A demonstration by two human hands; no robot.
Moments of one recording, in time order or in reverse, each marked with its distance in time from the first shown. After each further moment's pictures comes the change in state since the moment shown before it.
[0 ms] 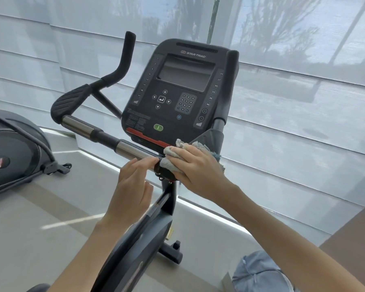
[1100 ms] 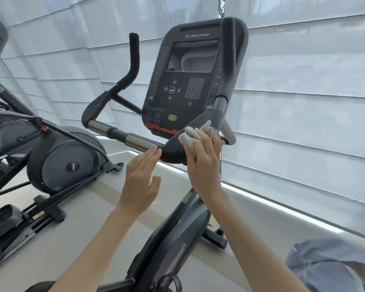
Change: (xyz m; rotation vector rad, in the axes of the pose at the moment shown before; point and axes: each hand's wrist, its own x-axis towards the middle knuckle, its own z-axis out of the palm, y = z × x) left_hand -0.009 0.032 0.004 0.301 -0.107 -0.024; right_hand -0.030 -0.019 0.043 0.498 0.690 0.559
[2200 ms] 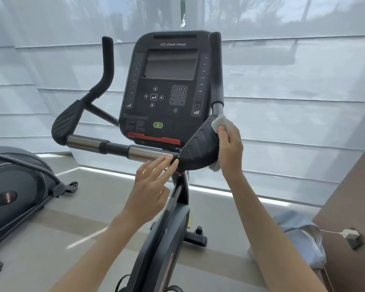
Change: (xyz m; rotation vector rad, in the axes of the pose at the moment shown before) left_hand 0.015 -0.069 -0.008 -0.145 -0.139 0.412; right_hand 0.034 -0.001 0.007 0.185 0.210 0.594
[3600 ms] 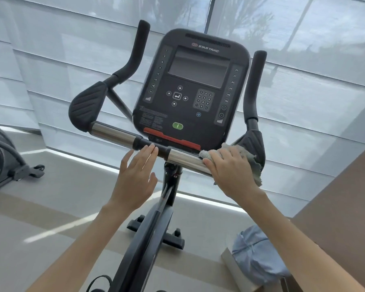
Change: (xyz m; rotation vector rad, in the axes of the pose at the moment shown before) left_hand -0.027 -0.133 -0.014 0.180 0.077 -0.143; right_hand -0.054 -0.047 0.069 -1.418 -0.459 -0.595
